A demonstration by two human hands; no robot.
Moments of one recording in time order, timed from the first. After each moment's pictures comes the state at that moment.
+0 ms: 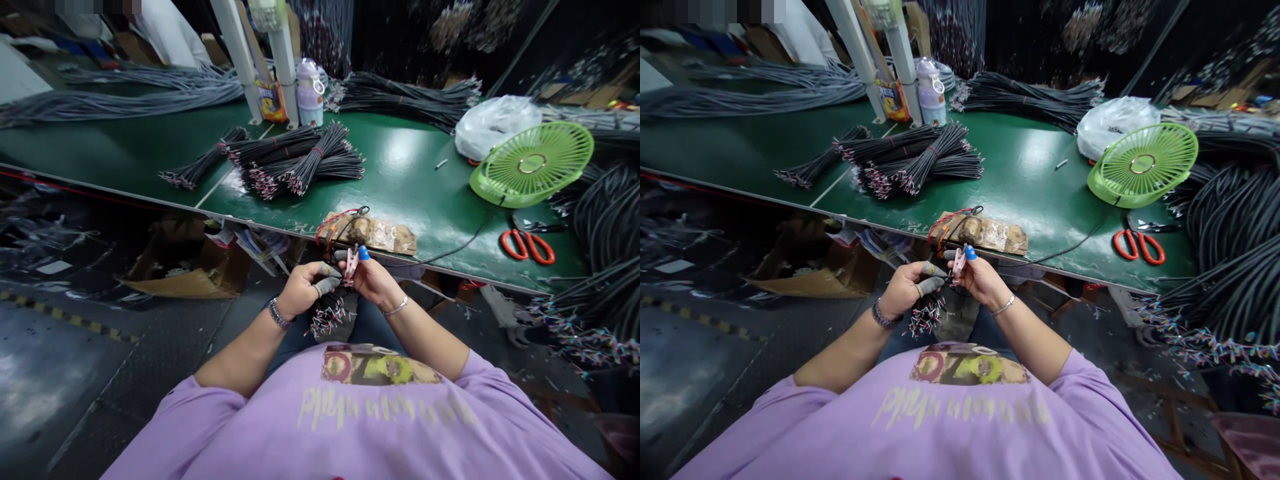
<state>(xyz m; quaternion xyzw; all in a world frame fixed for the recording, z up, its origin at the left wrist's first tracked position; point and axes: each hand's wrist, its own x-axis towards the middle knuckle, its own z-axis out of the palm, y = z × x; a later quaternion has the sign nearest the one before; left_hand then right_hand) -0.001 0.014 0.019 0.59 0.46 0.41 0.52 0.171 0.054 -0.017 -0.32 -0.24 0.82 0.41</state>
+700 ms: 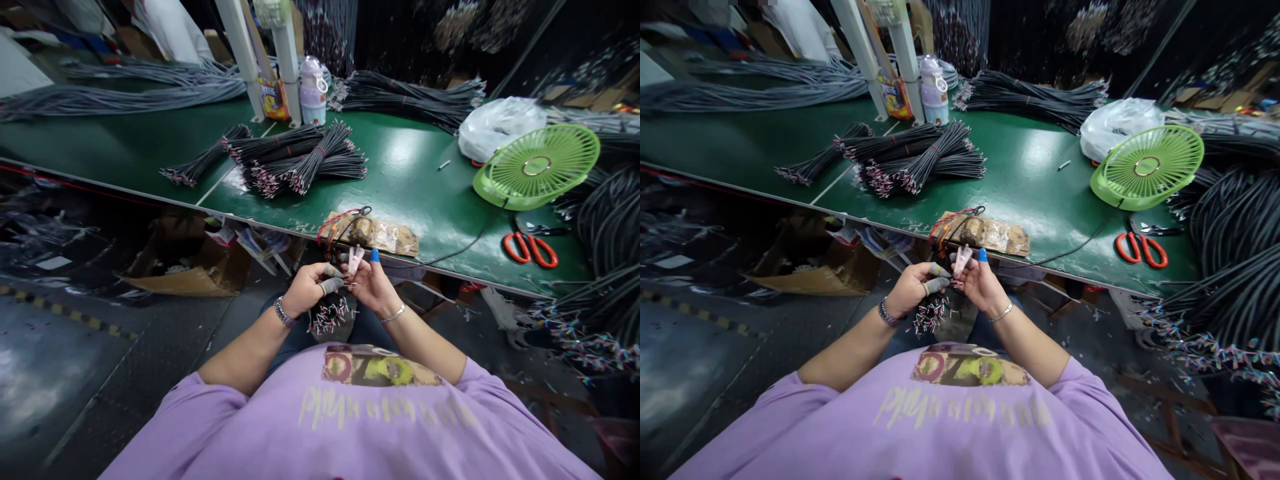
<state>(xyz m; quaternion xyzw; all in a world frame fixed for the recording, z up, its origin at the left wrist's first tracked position) 0.009 0.018 0.012 0.52 0.44 0.43 0.60 0.172 0.044 -0.025 -0.27 -0.18 0.84 0.43</state>
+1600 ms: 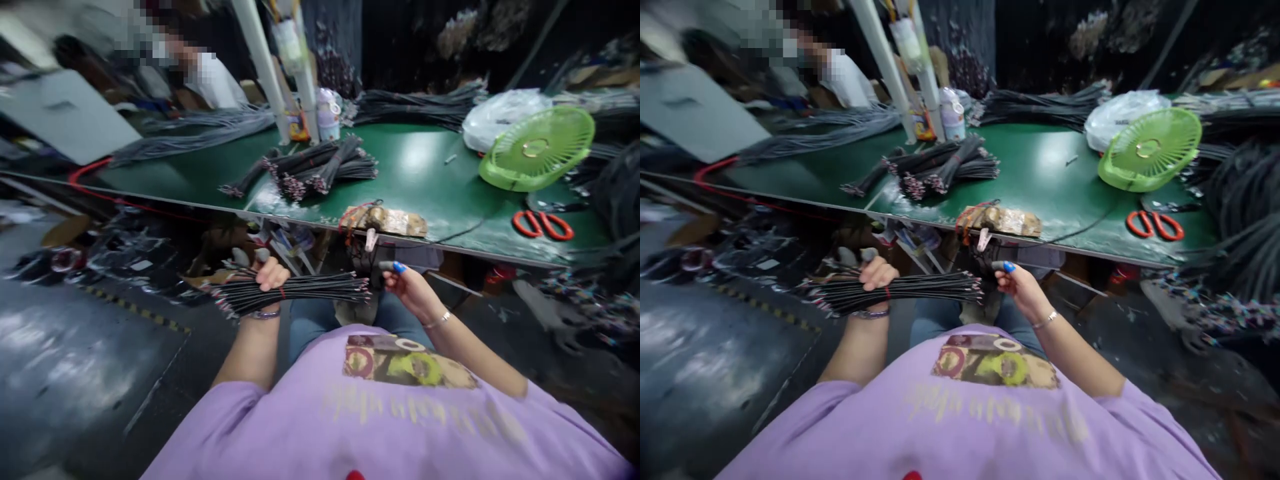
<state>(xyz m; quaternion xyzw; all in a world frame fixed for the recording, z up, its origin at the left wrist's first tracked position) -0.109 -0.024 0.019 0.23 0.21 0.74 0.59 0.214 -0.016 -0.029 -0.41 -0.27 0.73 0.47</state>
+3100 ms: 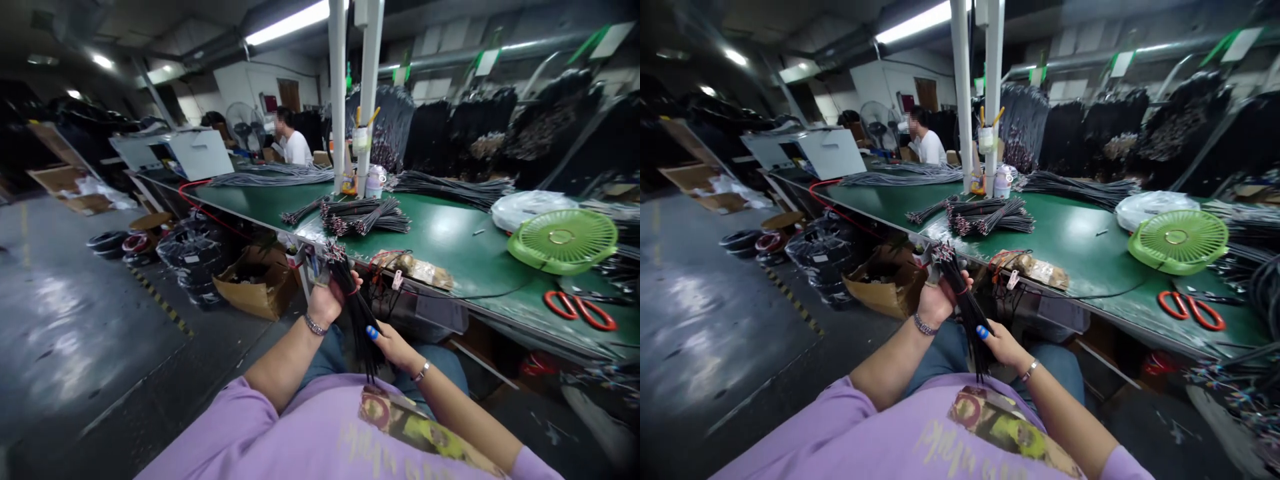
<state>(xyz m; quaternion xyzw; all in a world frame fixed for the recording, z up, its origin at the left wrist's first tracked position) -0.029 -0.035 0.046 0.21 0.23 0.70 0.65 0.154 -0.030 -0.038 -0.28 -0.71 0.58 0.30</state>
